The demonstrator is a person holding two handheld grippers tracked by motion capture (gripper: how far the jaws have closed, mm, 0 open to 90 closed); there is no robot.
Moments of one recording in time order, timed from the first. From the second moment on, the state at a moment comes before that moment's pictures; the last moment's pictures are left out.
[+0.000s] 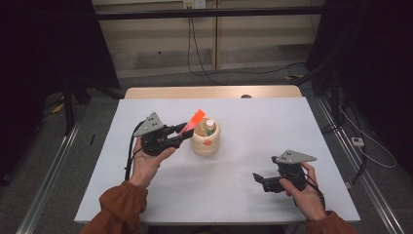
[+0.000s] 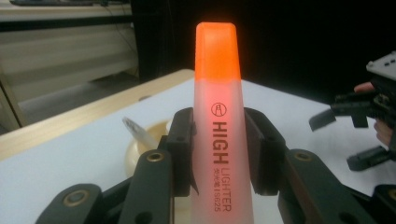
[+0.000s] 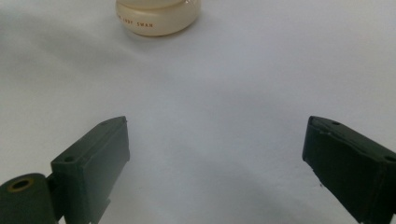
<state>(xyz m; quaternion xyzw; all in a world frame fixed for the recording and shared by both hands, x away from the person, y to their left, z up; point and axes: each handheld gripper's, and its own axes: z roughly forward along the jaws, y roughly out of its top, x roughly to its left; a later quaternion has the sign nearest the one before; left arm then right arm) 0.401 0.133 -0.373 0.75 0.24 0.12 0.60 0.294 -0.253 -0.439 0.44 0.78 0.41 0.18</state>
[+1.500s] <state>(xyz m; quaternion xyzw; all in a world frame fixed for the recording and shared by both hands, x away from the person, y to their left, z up) 0.446 0.067 -0.415 0.75 0.24 0.13 0.61 0.290 -0.255 -0.442 0.43 0.78 0.42 0.17</state>
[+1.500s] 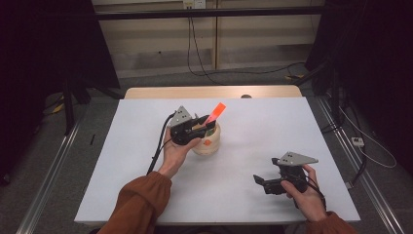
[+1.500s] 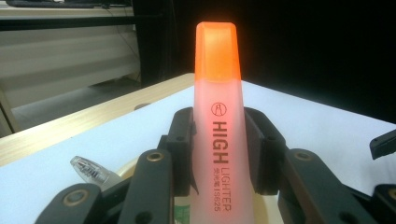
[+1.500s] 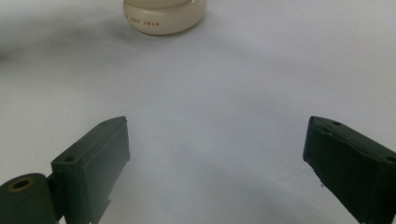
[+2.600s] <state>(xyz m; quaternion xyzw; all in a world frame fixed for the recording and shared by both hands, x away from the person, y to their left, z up) 0.450 0.074 -0.411 0.80 0.22 0.13 0.54 0.291 -0.253 -0.444 0.43 0.79 0.41 0.16</state>
